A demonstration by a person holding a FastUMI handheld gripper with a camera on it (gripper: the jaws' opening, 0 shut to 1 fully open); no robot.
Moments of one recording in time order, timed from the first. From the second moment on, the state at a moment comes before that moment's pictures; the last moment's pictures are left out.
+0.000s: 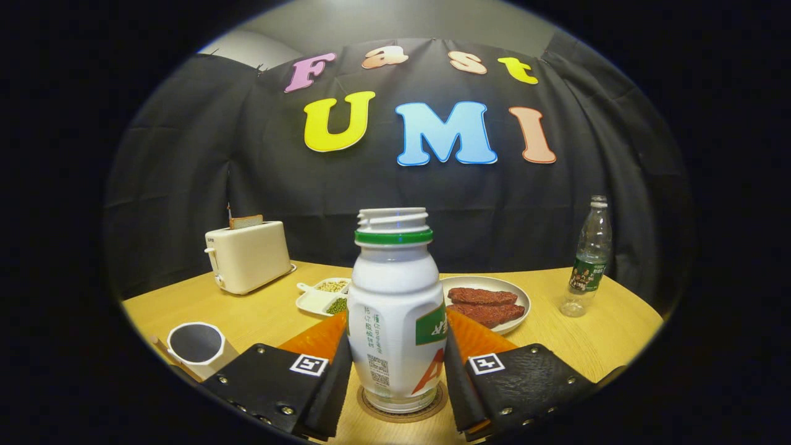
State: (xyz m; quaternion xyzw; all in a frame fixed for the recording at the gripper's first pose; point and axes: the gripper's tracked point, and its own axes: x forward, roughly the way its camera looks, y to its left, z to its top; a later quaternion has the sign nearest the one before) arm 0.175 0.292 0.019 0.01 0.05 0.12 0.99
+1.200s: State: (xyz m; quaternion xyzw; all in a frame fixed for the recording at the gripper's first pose) arm 0.153 0.284 0.060 -0.01 0.01 0.09 1.00
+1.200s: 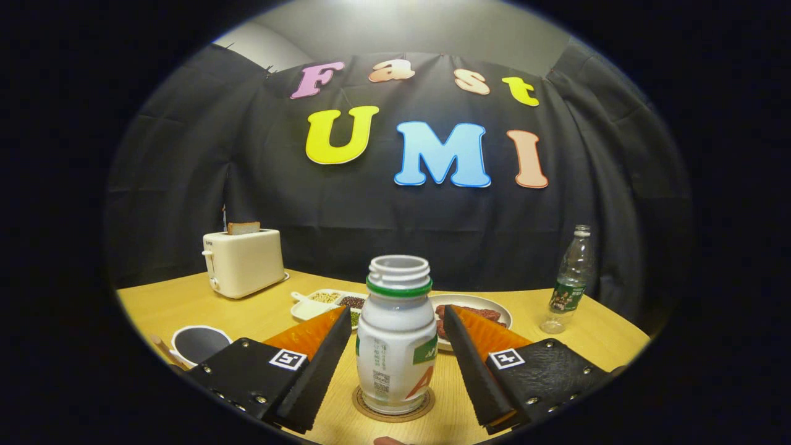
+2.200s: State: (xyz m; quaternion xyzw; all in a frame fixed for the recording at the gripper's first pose) arm 0.044 0.230 0.210 -0.01 -0.03 0.06 1.00
